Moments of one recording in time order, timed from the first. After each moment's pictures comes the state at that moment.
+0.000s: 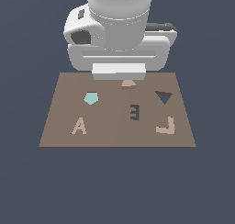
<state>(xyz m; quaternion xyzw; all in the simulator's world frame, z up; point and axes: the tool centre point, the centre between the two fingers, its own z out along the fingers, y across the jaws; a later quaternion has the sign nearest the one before) -0.010 0.003 0.159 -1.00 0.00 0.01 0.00</state>
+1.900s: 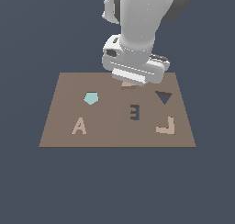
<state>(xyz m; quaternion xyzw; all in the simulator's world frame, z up) -0.085 0.049 0.050 -0.98 0.18 0.00 0.00</state>
